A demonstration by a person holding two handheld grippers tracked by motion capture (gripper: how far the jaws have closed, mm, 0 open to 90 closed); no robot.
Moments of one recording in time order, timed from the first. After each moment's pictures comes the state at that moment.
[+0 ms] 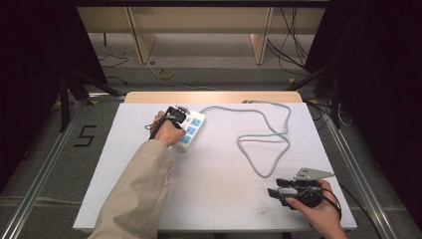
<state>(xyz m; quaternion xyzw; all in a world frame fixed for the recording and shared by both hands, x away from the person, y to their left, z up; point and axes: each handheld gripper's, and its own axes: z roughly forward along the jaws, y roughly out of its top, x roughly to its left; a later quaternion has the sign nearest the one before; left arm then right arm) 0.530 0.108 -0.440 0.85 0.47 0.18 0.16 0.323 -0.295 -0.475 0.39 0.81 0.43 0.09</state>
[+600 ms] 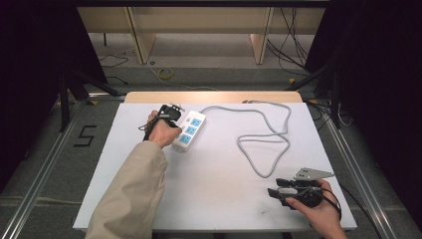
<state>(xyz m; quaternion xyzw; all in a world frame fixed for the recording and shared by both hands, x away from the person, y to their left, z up) 0.521 0.123 -0.426 0.83 0.48 0.19 0.20 0.323 -0.294 -0.475 0.39 0.81 0.43 0.09</state>
